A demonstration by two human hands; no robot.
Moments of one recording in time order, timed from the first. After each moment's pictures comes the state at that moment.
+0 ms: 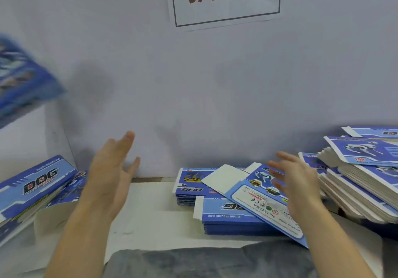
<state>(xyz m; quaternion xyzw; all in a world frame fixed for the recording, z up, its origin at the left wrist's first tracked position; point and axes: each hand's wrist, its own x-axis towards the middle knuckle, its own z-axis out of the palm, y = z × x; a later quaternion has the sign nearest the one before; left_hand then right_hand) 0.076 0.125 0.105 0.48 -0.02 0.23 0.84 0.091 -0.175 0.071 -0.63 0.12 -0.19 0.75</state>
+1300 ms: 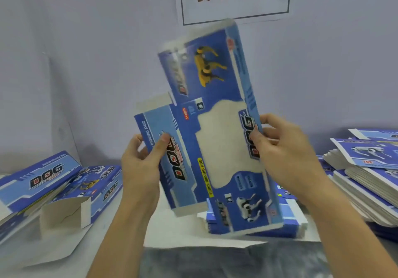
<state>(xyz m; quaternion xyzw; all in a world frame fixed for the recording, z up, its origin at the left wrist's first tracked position) 0.084 0.083 0.093 0.55 -0.09 0.32 0.77 0.067 -0.140 0.129 -0.77 -0.15 -0.27 0.56</state>
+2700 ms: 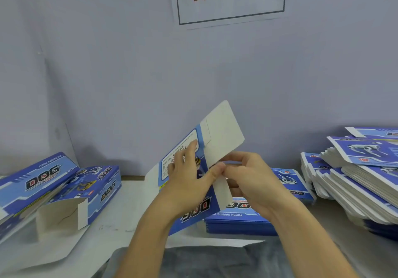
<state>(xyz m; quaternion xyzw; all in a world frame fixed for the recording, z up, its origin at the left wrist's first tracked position) 0.078 0.038 0.087 0.89 -0.12 0.13 0.42 0.084 -0.113 0.090 -0.70 -0.12 0.01 0.70</state>
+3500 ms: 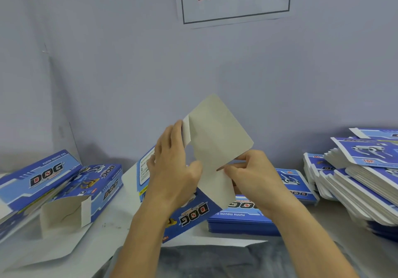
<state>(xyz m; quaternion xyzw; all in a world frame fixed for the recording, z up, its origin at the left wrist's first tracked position) 0.064 0.053 0.102 0.88 -0.08 0.28 0.37 0.085 -0.108 0.087 -0.78 -0.10 -0.10 0.61</state>
